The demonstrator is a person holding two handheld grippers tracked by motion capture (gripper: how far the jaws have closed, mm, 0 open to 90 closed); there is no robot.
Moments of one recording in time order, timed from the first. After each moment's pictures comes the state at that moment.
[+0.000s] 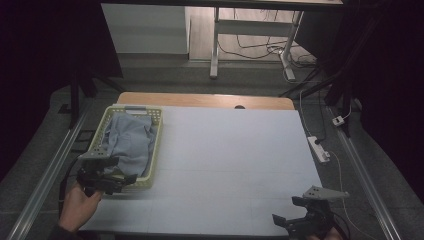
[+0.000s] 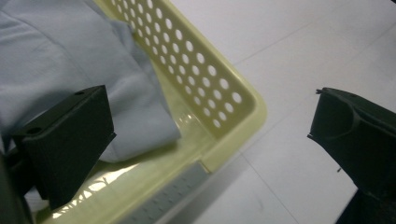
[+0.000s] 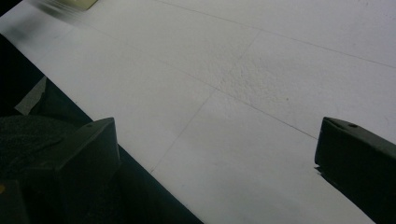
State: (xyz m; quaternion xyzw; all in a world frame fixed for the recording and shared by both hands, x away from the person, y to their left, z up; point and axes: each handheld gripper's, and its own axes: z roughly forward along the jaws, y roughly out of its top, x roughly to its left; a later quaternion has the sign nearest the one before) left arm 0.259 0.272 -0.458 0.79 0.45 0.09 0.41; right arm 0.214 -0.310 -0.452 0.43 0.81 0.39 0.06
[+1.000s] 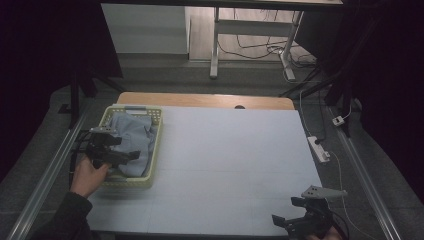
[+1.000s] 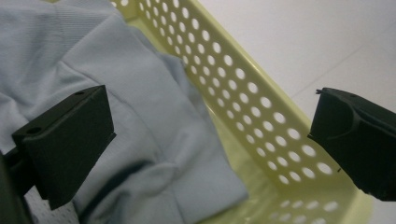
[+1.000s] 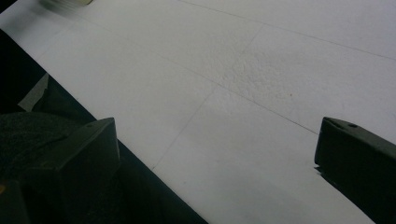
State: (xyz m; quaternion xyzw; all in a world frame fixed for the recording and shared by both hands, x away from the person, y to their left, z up) left arm 0.330 0.283 -0.460 0.79 0.47 0.10 0.39; right arm 0.216 -0.309 -0.453 0.43 0.82 0.38 0.05
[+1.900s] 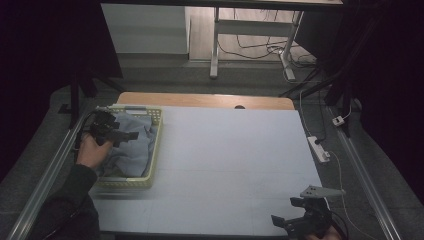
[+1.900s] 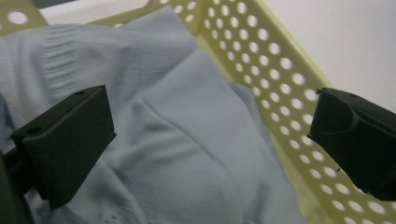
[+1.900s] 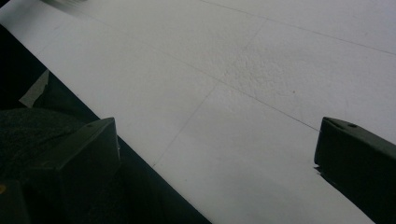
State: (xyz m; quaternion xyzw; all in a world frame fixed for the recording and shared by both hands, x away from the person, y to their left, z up) left arm 0.404 0.306 -0.460 0.78 0.51 0.09 0.35; right arm 0.218 -0.308 -0.454 0.43 0.82 0.38 0.04
